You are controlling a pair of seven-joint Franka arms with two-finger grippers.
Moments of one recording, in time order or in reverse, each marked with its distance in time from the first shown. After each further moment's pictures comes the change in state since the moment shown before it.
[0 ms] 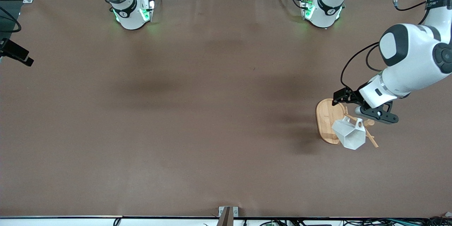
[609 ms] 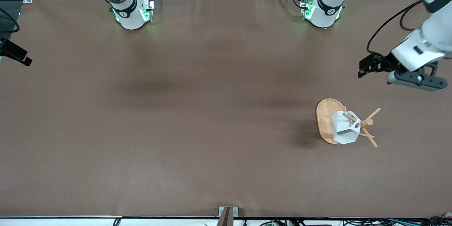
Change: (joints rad) left arm 0.003 -0.161 0.007 0.207 0.149 -0.414 -0.087; right arm 0.001 0.000 -0.001 0.000 0.000 -0.002 0.003
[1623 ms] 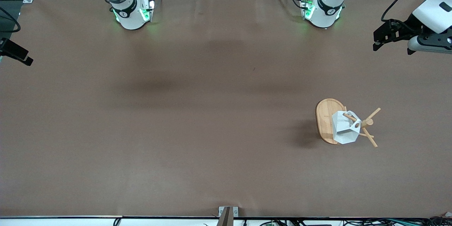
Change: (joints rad) left arm 0.064 -0.072 -0.098 0.099 0.064 -0.181 -0.124; right arm 0.000 0.000 0.001 0.000 0.000 -0.007 0.000
